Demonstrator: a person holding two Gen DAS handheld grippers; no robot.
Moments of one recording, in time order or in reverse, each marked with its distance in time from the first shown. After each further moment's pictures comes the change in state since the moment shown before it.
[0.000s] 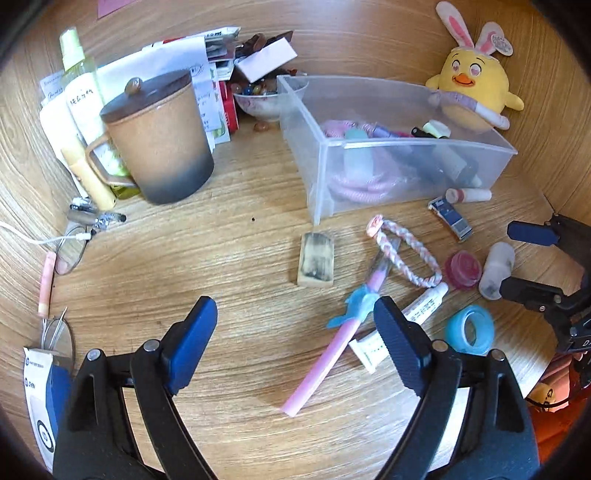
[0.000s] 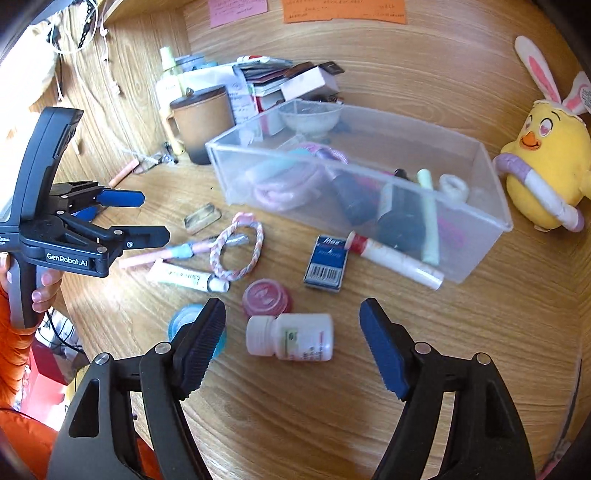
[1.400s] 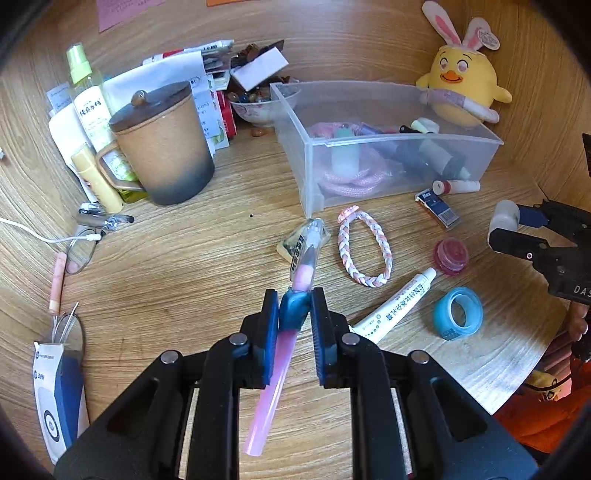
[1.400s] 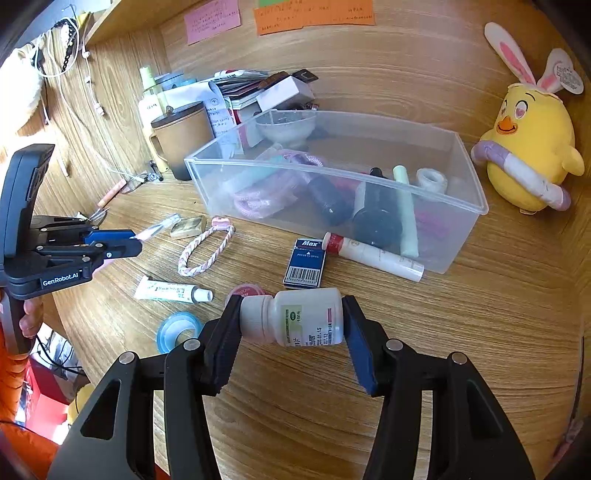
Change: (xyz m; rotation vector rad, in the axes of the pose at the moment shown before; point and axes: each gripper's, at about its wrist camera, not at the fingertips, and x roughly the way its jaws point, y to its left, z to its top) left arm -0.027 -0.009 -0.010 0.035 -0.039 0.027; right arm -0.015 -0.013 0.005 0.079 -0.064 -0.037
